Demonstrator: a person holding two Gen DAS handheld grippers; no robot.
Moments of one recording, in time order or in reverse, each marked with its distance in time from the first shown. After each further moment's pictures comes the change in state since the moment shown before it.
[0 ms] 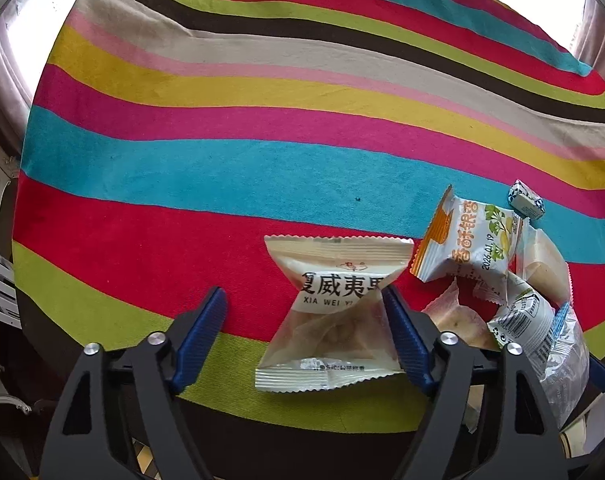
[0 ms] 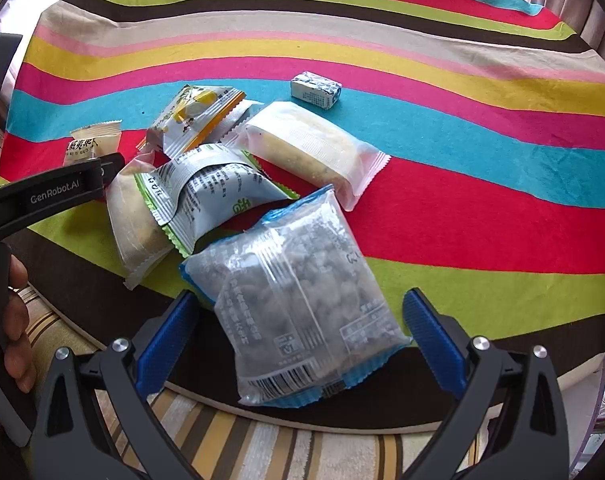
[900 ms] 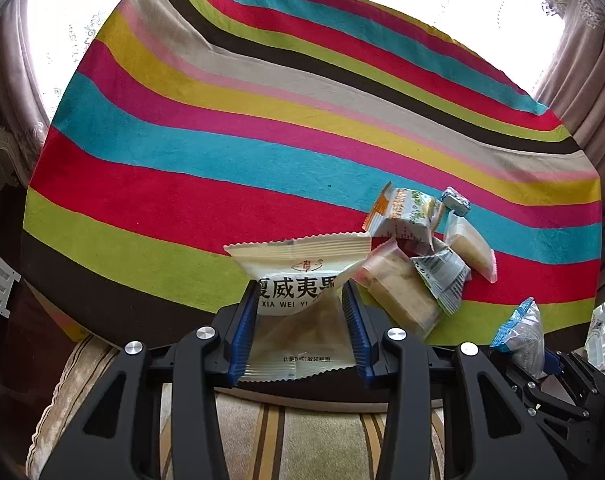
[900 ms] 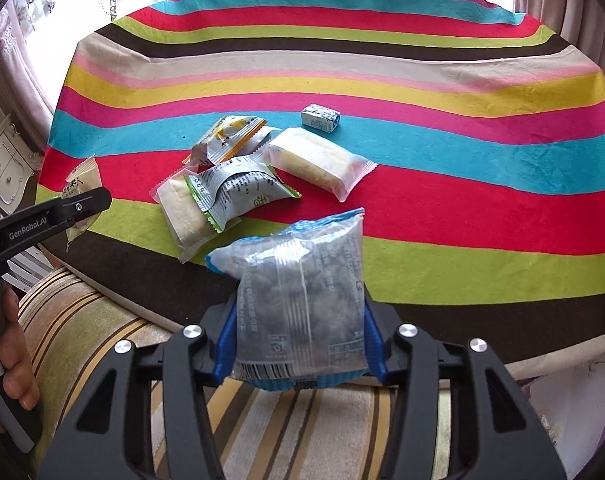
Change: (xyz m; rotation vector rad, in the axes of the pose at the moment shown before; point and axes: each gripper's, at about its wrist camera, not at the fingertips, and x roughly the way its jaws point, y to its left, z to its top) left arm -0.065 0.030 -0.041 -0.093 -0.091 -0.173; right arm -0.060 -0.021 -0.044 0.023 -0.132 0.096
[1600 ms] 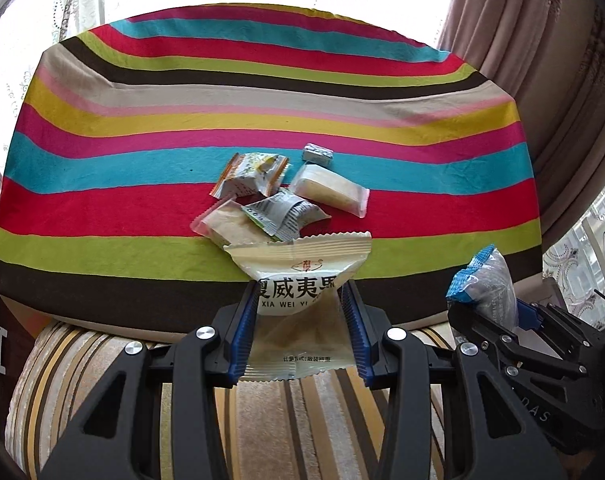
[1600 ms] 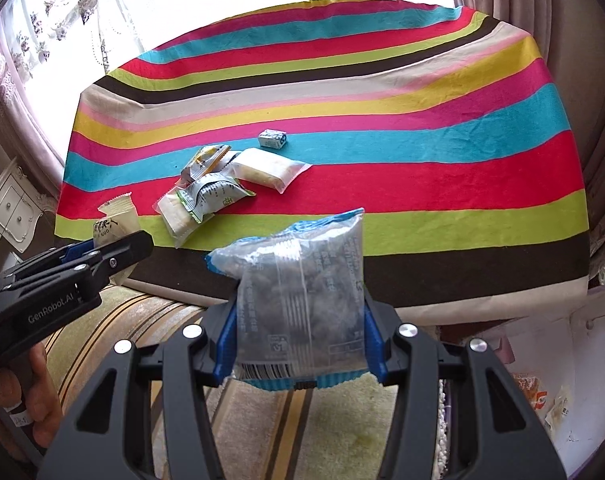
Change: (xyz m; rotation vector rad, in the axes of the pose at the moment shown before) left arm -0.037 -0.103 -0.051 0.231 -0.006 -0.130; right arm -0.059 -0.054 -0.039 0.118 -0.101 0.023
